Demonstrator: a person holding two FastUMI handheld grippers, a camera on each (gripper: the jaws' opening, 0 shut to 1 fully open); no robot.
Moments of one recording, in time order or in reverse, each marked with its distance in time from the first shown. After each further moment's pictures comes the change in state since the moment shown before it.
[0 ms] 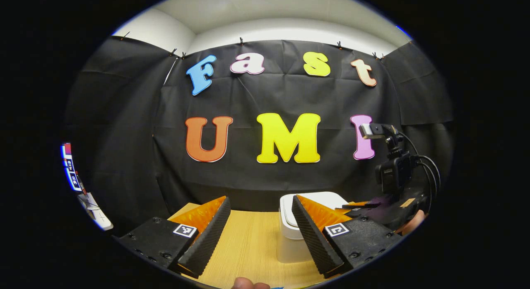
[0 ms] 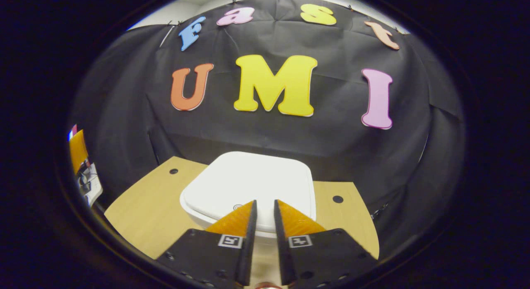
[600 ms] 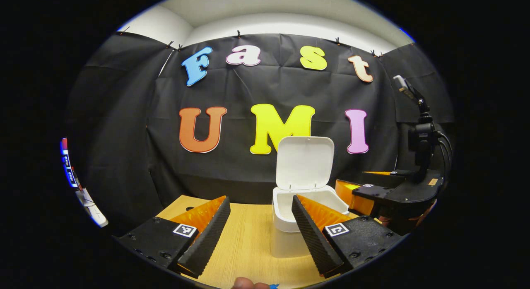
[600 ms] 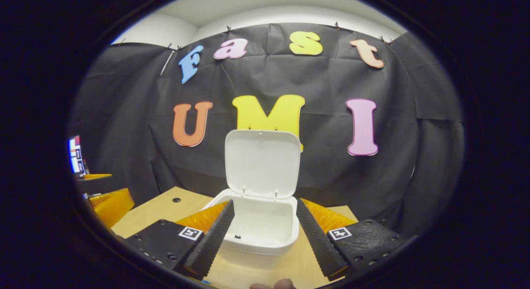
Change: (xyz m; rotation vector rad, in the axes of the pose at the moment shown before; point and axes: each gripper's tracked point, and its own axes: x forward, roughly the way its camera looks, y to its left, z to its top) left arm -0.002 -0.009 -0.021 -0.018 0.057 -0.040; right arm -0.048 -0.013 0.047 0.028 -0.220 -0.008
